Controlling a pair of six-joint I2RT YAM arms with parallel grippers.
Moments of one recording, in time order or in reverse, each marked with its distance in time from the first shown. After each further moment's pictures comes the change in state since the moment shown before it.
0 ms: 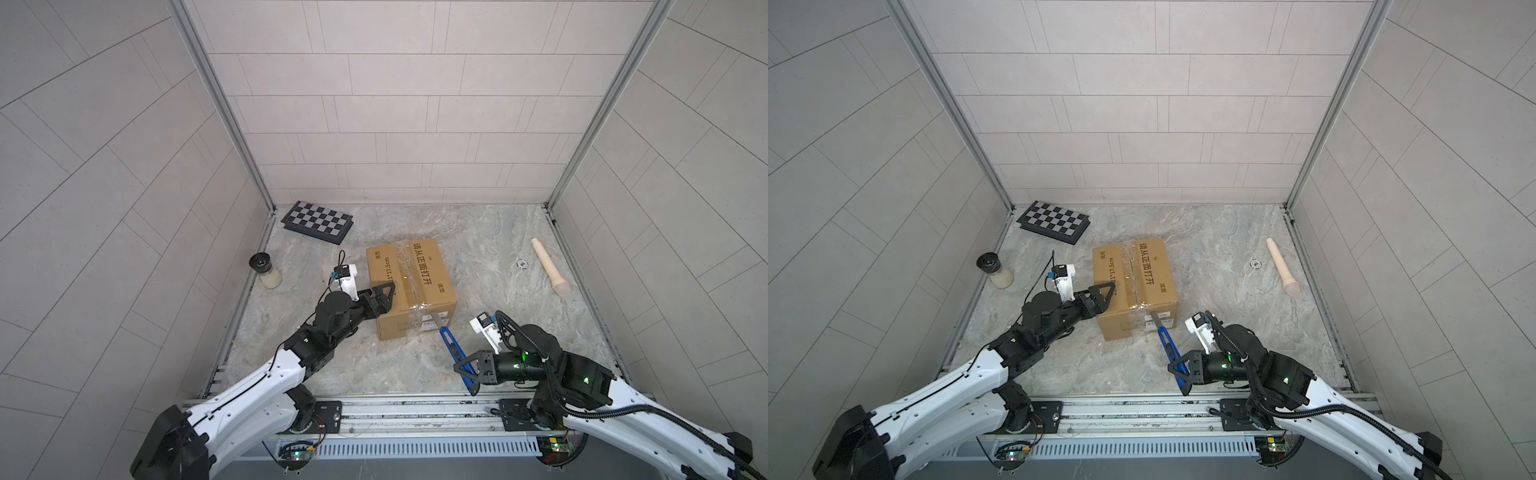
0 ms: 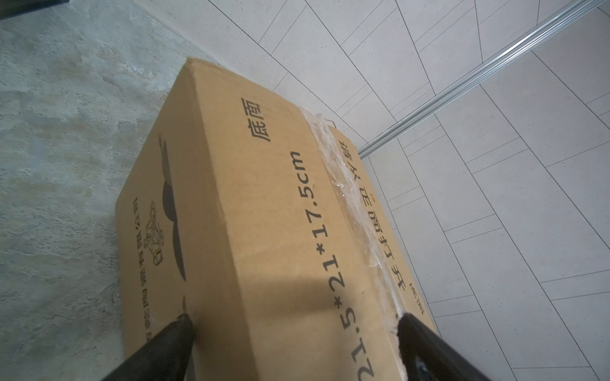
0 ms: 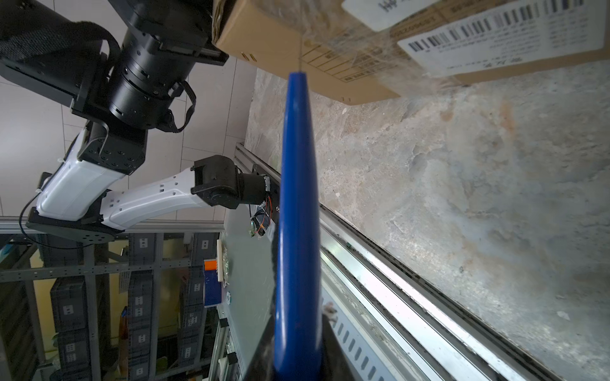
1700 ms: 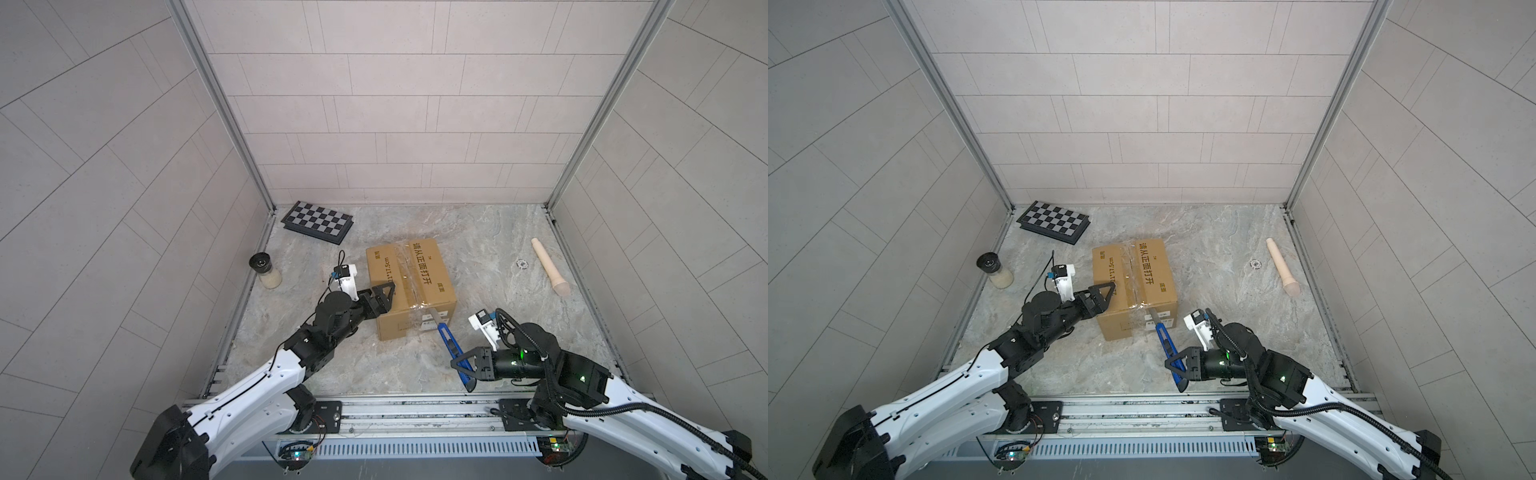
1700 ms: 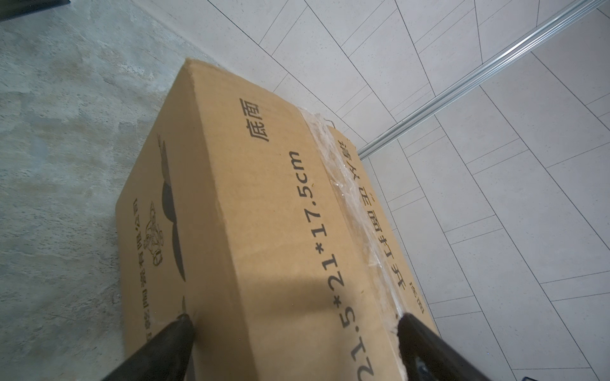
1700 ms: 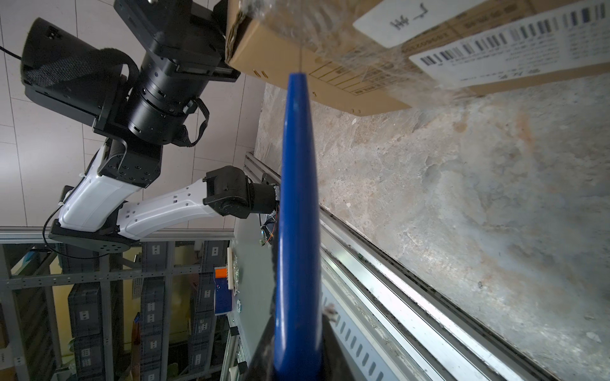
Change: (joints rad) left arm 0.000 0.000 -0.001 0.002 -0.002 0.000; right arm -0.011 0.016 -0.001 0.053 0.001 0.033
